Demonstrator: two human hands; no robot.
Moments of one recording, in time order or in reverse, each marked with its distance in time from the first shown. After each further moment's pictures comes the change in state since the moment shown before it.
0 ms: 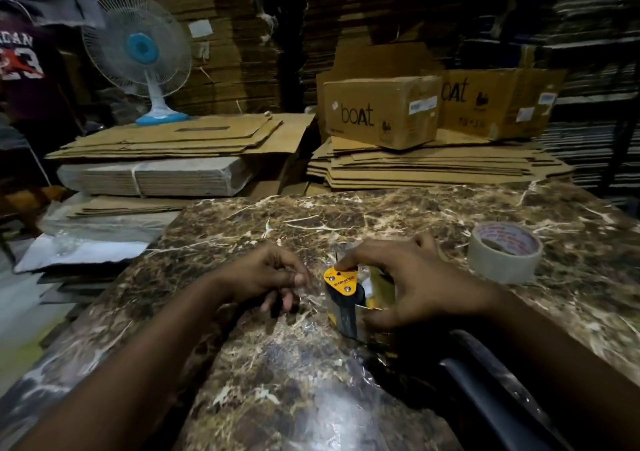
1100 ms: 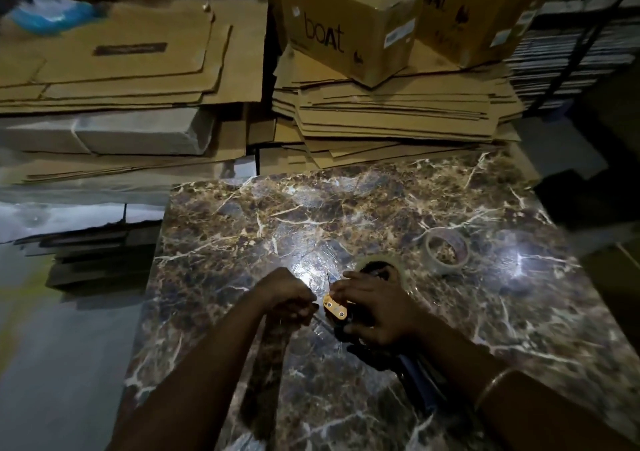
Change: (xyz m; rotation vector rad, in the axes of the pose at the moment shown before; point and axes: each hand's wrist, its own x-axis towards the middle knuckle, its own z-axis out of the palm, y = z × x) left_hand 0.021 0.065 -0.004 -0.007 -0.044 -0.919; right_hand -0.001 0.004 0.010 0.246 -0.064 0.015
